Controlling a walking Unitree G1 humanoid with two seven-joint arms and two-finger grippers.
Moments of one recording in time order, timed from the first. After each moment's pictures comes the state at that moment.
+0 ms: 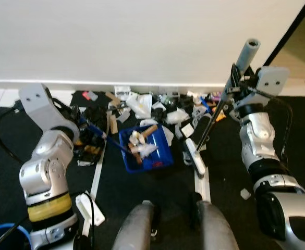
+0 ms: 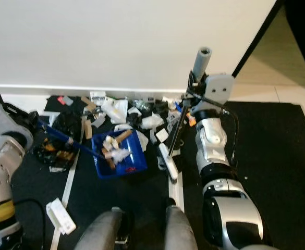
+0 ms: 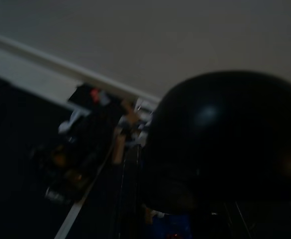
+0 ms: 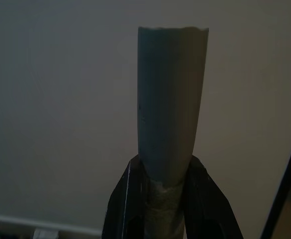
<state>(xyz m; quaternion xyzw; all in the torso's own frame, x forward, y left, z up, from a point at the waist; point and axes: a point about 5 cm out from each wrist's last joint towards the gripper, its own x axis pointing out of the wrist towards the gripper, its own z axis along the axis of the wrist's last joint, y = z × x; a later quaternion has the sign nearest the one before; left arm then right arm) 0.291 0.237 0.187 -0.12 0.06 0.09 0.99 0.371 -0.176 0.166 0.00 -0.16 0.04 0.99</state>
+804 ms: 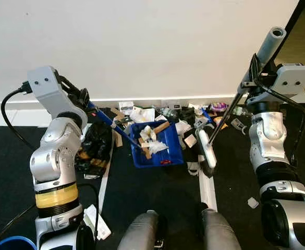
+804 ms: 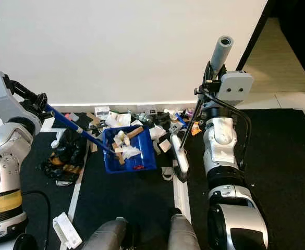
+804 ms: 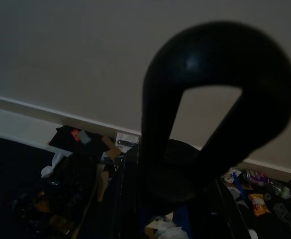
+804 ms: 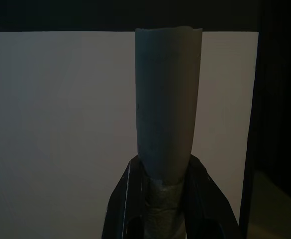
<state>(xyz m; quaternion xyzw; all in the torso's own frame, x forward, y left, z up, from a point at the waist) 0.309 0.222 0.192 -0.10 0.04 0.05 0.99 0.362 -0.194 0.176 0.00 -0.19 -0.01 0.98</state>
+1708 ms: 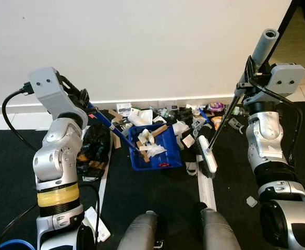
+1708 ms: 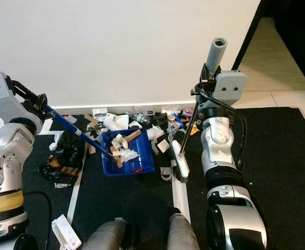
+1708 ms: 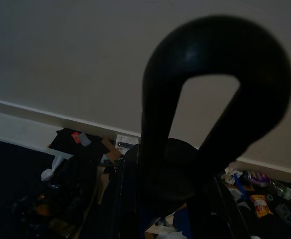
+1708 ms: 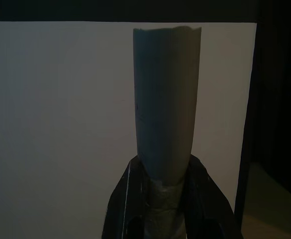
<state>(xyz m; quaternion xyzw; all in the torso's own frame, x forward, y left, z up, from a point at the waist) 0.310 0.223 0.189 -0.10 0.04 0.06 0.99 0.364 -0.189 0.172 0.00 -0.17 -0.01 0.99</state>
